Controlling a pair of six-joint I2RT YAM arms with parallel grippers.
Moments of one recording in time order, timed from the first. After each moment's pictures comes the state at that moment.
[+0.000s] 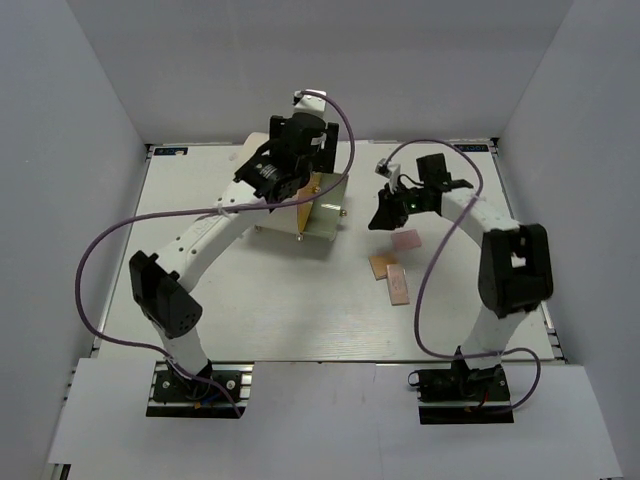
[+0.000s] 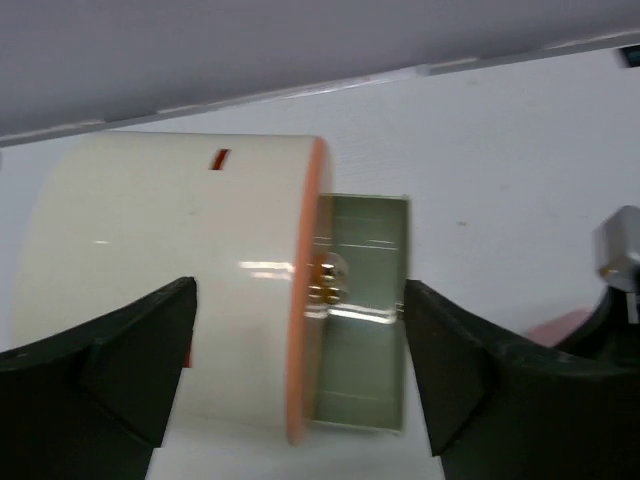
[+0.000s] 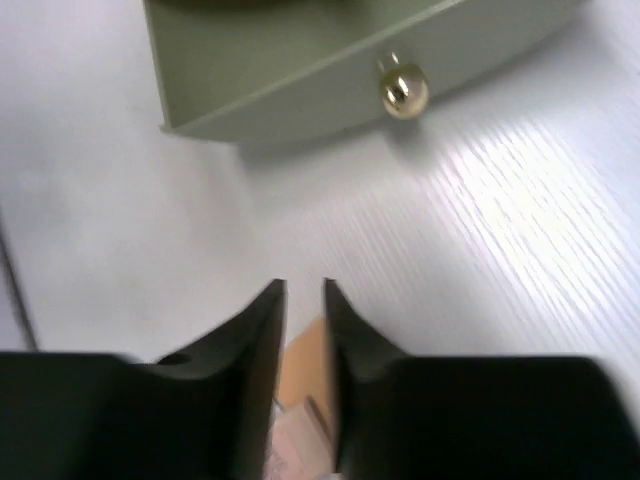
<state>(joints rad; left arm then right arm) -0.71 1.76 1.85 -0.52 -0.61 -0.16 0.23 1.85 1.34 -0.49 -0.92 -0.41</state>
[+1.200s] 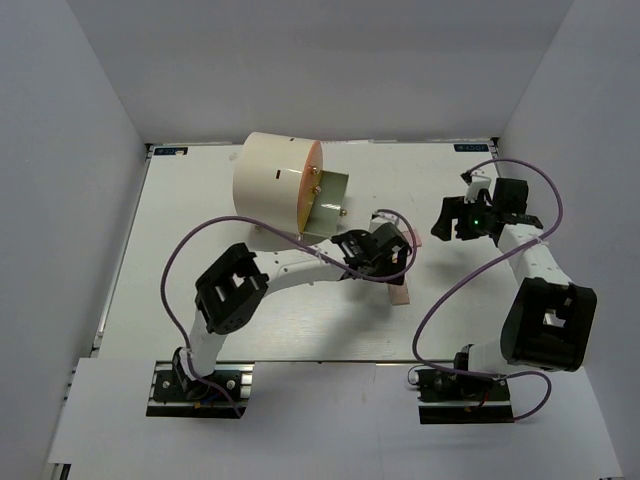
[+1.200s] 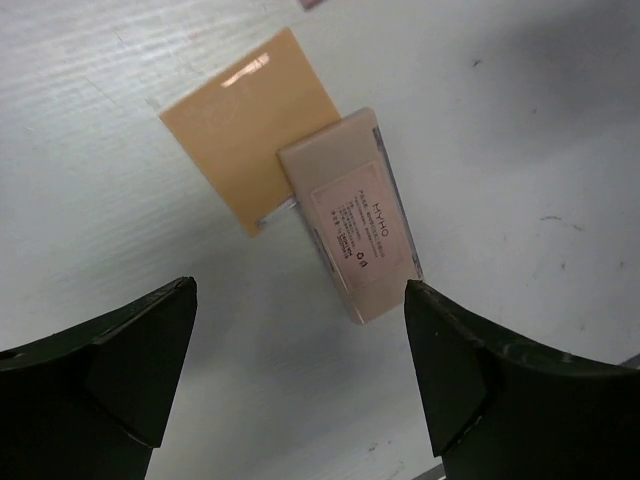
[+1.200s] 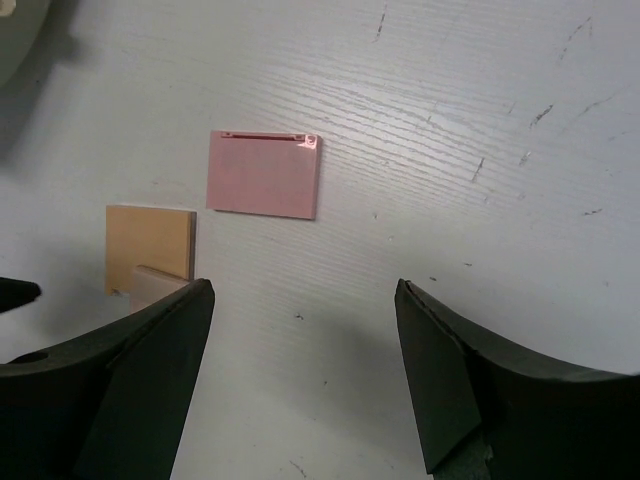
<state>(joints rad) -1.06 2.00 1.55 -0.44 -0.23 -0.71 -0.14 1.43 0.97 -0.40 -0.52 -0.21</state>
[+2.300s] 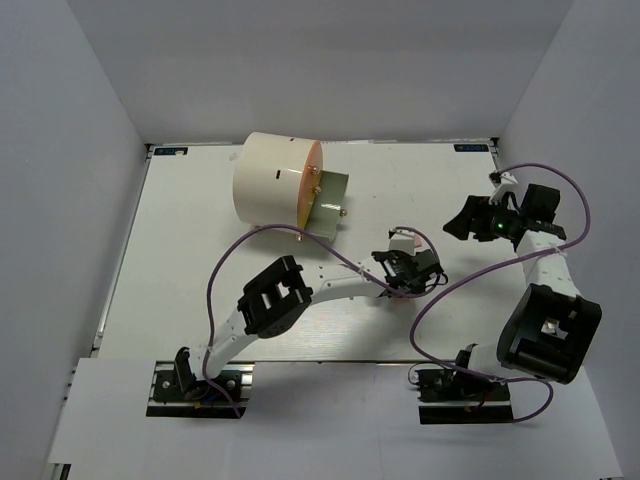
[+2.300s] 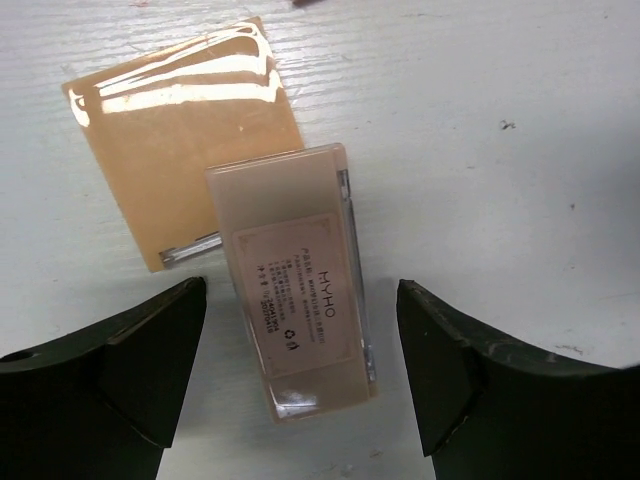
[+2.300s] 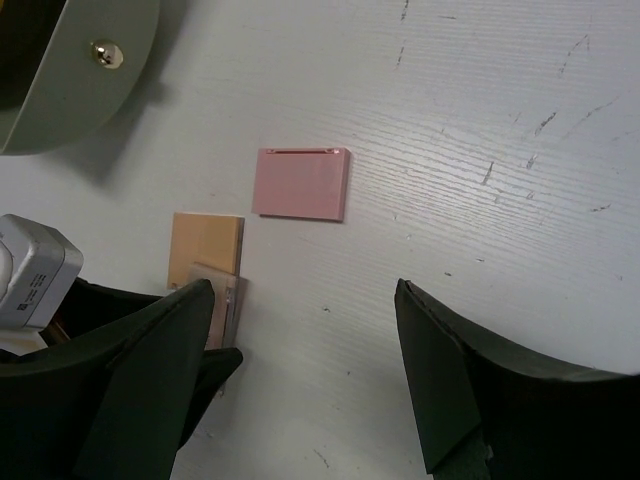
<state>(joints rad) -1.20 2.34 1.90 -0.62 -0.52 -1.00 -0.32 1.38 0.95 -0.40 -0.79 -0.19</state>
